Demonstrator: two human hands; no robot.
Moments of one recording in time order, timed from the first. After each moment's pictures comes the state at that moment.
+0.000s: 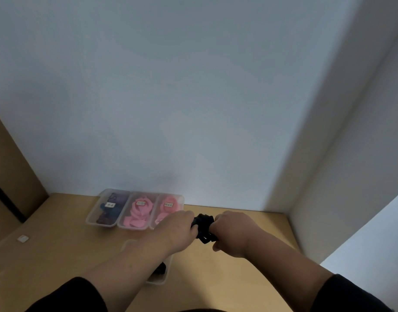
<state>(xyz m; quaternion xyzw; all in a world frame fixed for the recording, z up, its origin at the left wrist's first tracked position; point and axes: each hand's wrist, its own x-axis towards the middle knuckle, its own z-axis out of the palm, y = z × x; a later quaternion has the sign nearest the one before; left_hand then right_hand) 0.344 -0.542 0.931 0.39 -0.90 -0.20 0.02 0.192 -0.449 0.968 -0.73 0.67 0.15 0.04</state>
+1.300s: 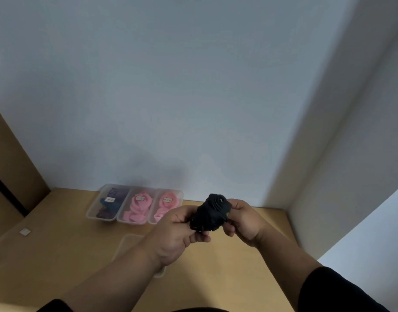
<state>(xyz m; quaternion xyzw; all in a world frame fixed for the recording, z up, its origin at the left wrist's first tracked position) 0.360 -0.486 0.960 0.20 -0.50 -0.79 0.30 0.161 -0.443 0.946 -0.44 0.52 -0.49 0.55</state>
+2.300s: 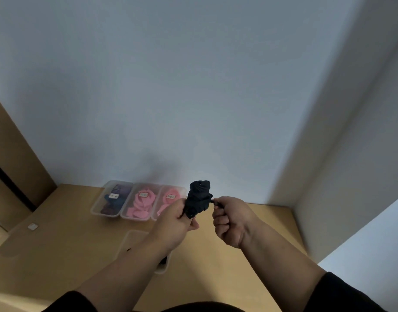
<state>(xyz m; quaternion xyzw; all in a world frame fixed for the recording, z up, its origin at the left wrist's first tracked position) 0.353 -0.509 0.929 0.44 -0.63 -0.57 0.29 0.196 -0.456 0.972 -0.03 0.58 -0.51 0.64</state>
